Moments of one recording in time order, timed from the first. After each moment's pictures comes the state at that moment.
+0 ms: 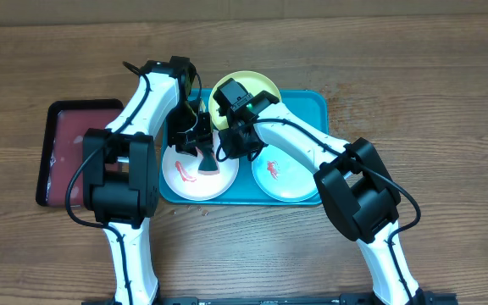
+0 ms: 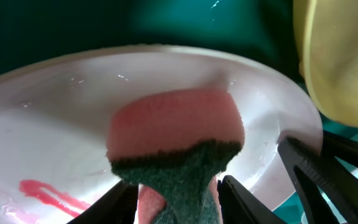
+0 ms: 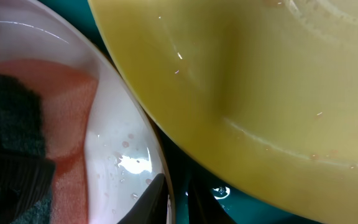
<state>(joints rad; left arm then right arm) -0.16 2.21 1.71 -1.24 0.29 -0.28 0.67 2.28 1.78 -0.86 -0.14 0.33</state>
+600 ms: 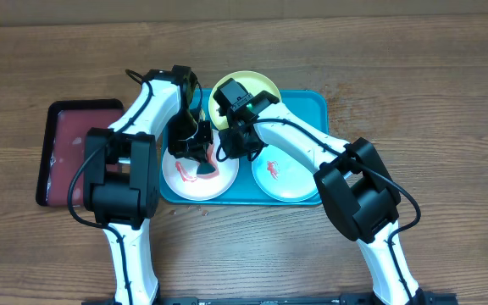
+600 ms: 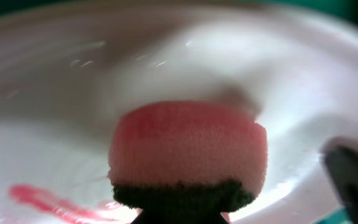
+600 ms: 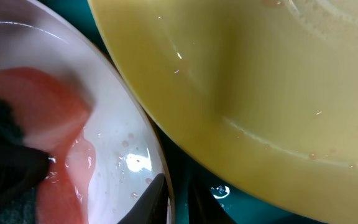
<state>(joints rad) -0.16 2.21 1.62 -1.21 0.24 -0.31 0.67 2.28 1.78 -0.86 -0.14 0.33</state>
